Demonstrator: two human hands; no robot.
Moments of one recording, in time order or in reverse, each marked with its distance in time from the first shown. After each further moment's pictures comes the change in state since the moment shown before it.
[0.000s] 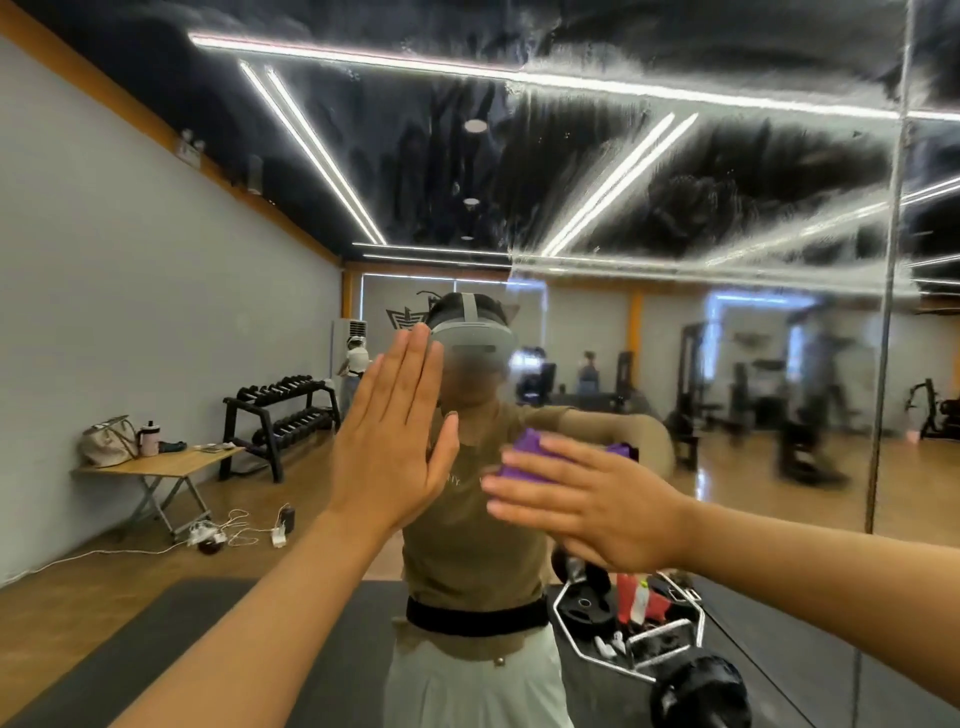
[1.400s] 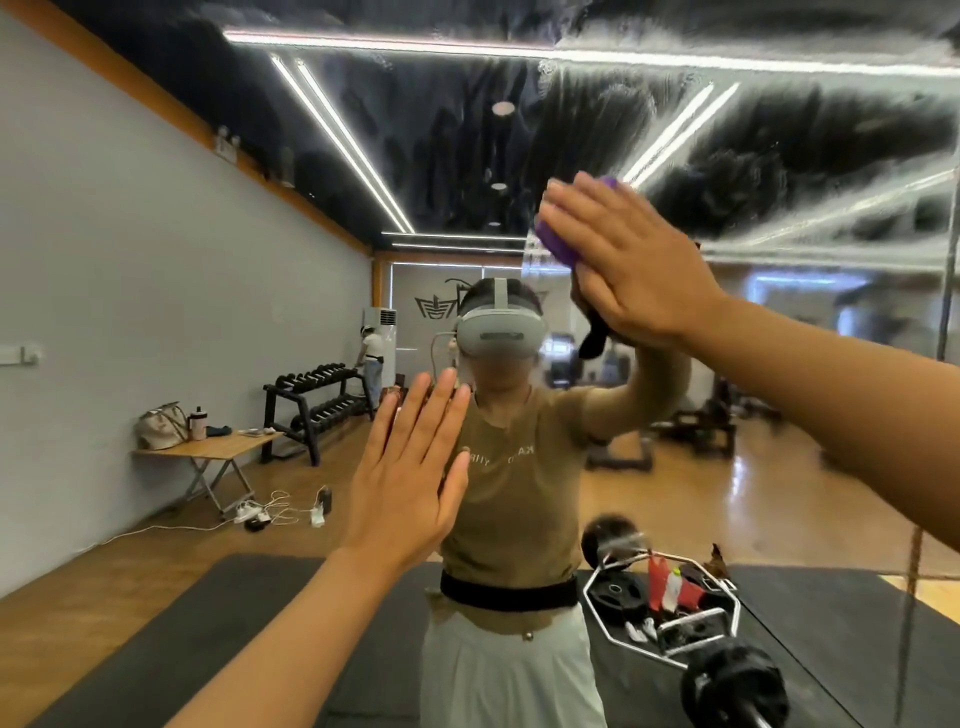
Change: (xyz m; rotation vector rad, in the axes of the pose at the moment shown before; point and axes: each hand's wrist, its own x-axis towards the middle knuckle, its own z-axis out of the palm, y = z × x) left_hand -0.050 -0.003 -0.009 0.088 -0.135 0.026; right_hand 0.066 0.134 -0.045 0.067 0.230 0.489
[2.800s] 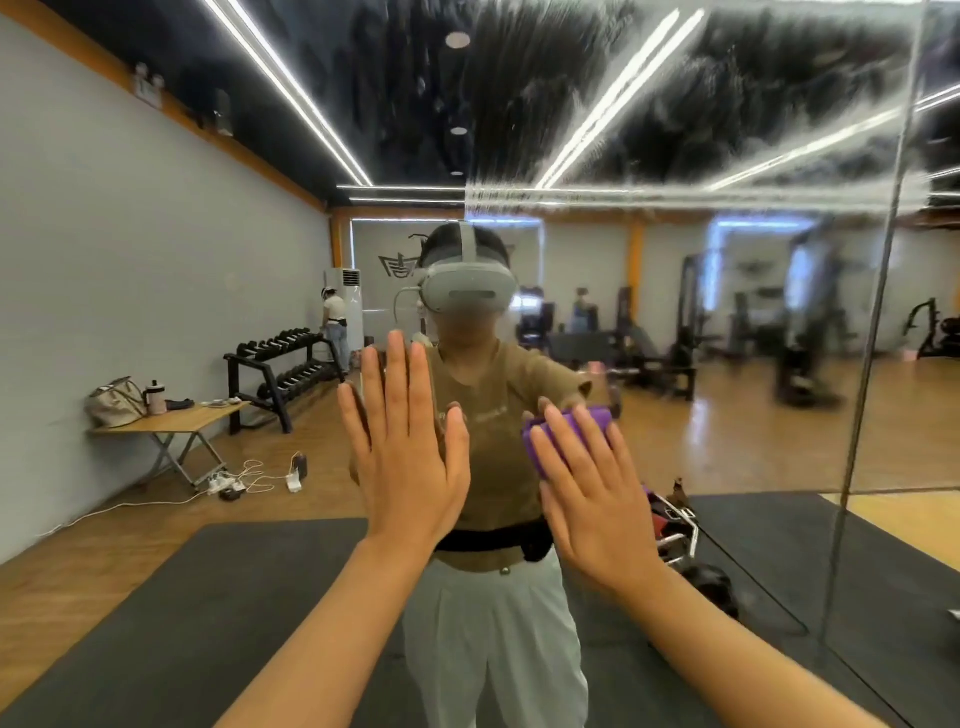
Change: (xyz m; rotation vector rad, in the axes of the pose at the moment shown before) left_hand -0.006 0.064 0.011 -0.190 0.088 -0.361; right_hand -0.200 -0.184 0.058 0.097 0.074 0.365
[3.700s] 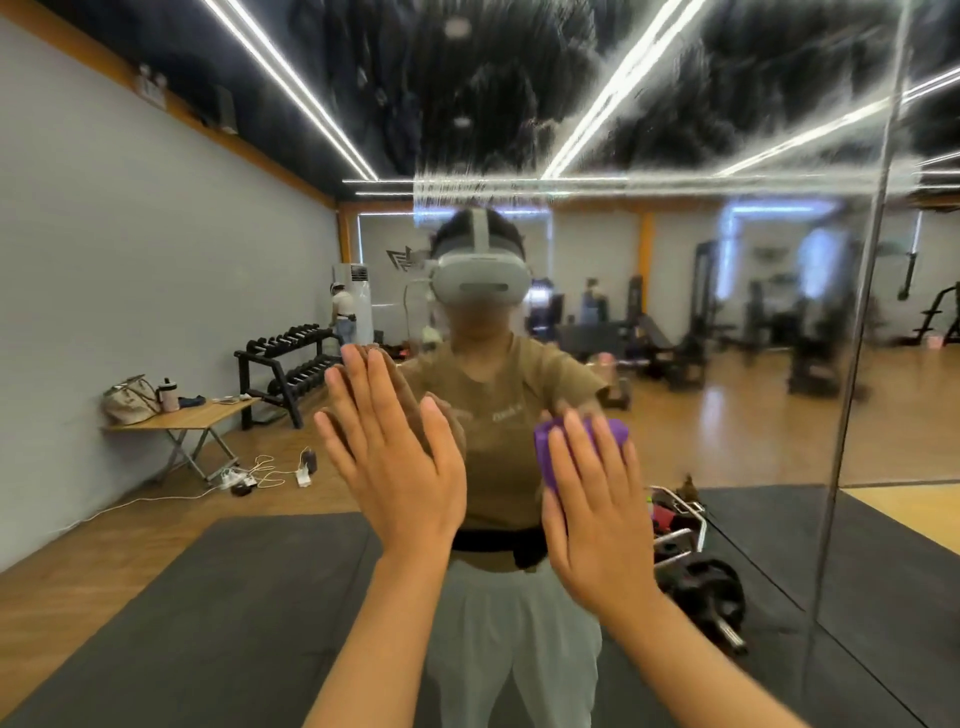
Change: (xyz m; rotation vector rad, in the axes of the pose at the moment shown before) left_hand 0.000 0.047 0.017 -0.088 0.111 -0.320; right_hand -0.020 0.018 -0.005 0.009 0.037 0.143
